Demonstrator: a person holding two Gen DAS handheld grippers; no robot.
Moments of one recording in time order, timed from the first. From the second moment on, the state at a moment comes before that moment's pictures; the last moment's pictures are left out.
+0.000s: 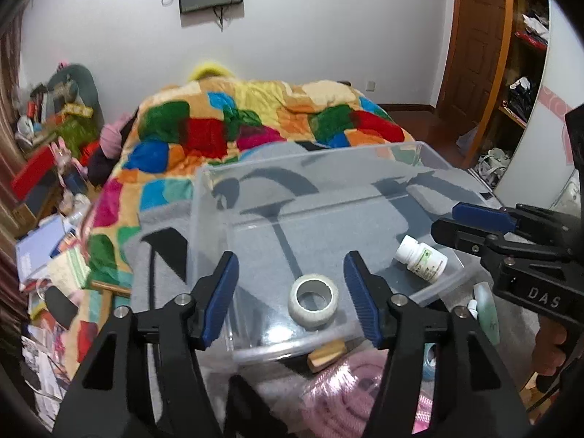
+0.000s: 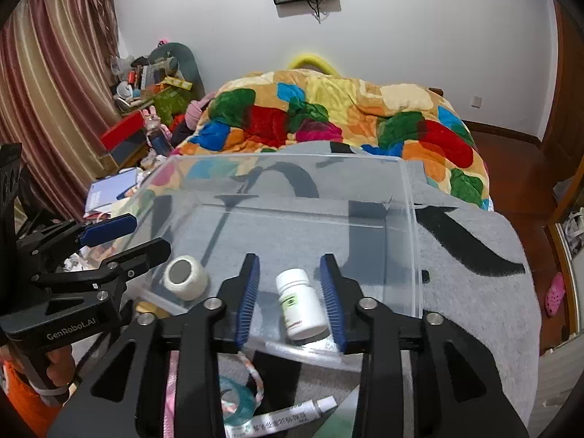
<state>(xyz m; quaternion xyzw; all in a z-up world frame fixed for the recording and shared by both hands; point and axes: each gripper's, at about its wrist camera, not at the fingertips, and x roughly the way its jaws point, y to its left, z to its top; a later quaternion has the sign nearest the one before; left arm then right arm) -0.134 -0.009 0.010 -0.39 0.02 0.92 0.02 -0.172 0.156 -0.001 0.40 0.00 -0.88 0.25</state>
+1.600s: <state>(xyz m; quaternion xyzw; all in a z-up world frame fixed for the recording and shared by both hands) -0.036 0.012 -0.061 -0.44 0.01 0.90 0.04 -0.096 0.217 -0.057 0.42 0.02 -0.88 0.22</state>
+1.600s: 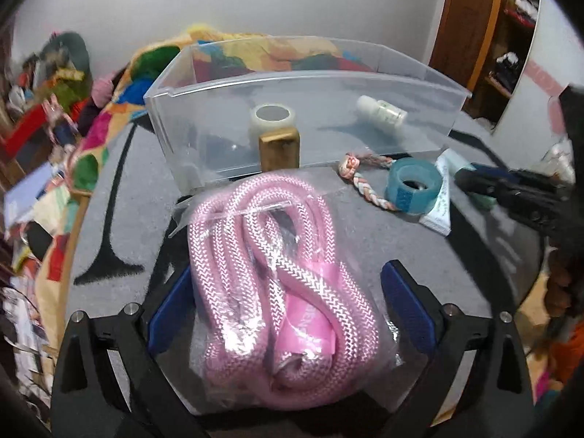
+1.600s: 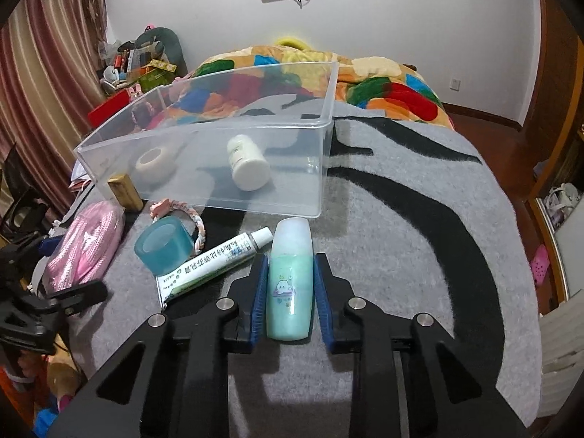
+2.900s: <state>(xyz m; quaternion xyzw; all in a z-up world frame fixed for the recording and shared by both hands) -0.043 -0.012 0.045 -0.30 -0.02 0.95 0.03 -0.089 0.191 0.034 0.30 -0.01 -0.91 0.27</state>
